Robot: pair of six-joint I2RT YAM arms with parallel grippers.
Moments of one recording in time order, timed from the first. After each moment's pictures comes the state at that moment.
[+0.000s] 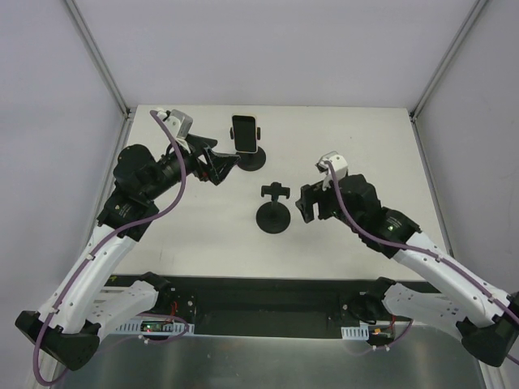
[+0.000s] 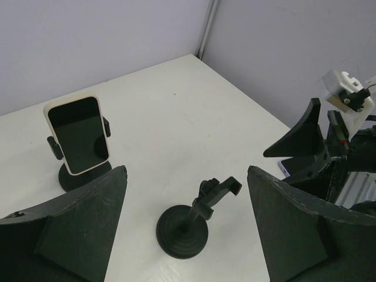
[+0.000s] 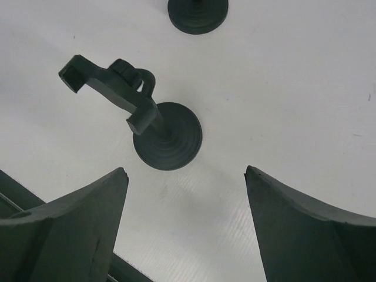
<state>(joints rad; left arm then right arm) -0.45 0.90 1.06 -0.13 0.36 -0.27 0.81 0.94 0.90 -0.43 0.17 0.16</state>
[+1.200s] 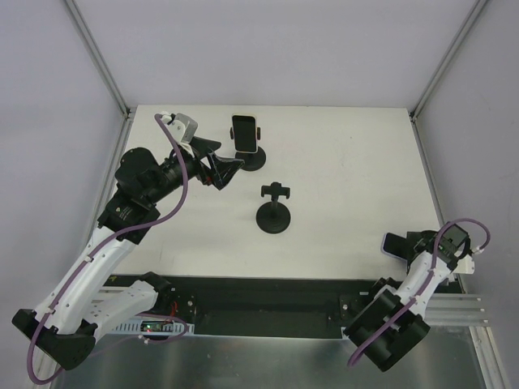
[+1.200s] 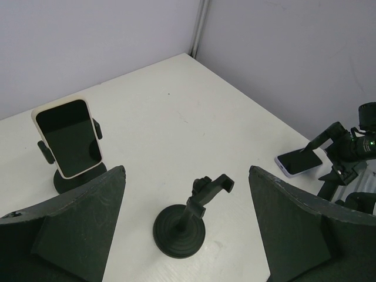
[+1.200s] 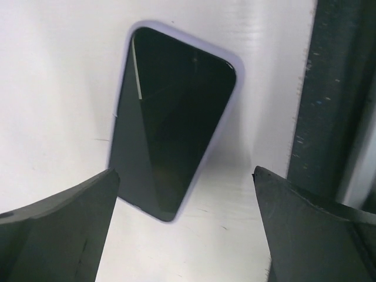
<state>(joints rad) -0.51 0.88 1.06 -0.14 0.33 -0.24 -0.77 0.80 0.45 -0.74 0.08 0.86</state>
